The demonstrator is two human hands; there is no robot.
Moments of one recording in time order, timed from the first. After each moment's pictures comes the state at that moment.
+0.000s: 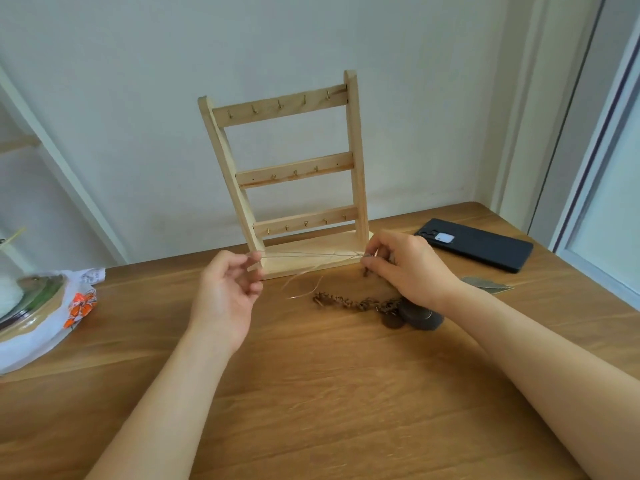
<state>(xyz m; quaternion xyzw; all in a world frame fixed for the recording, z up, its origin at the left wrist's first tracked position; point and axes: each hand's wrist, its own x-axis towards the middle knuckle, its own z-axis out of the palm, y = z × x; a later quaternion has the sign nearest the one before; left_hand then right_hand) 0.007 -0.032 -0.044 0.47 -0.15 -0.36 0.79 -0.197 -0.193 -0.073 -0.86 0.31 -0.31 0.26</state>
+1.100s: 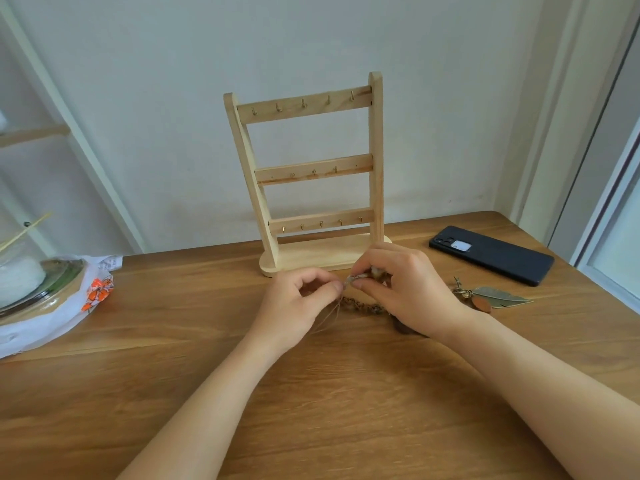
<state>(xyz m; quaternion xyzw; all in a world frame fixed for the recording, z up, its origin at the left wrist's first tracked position) -0.024 -0.042 -0.067 0.66 -0.53 -0.19 0.50 -0.187 -0.163 -0.070 -0.89 0.15 -0.38 0.20</state>
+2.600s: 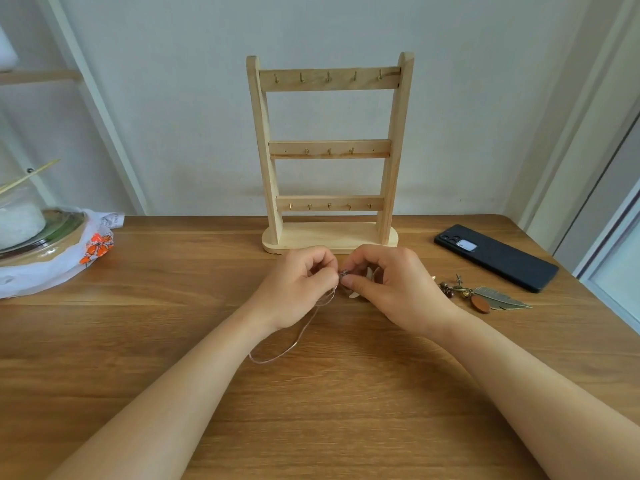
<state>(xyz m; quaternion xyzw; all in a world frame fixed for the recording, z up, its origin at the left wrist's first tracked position) -0.026 -0.039 -0.064 0.64 -0.56 -0.23 0.47 -0.181 -0.145 -0.065 -0.88 0.18 -0.30 0.33</state>
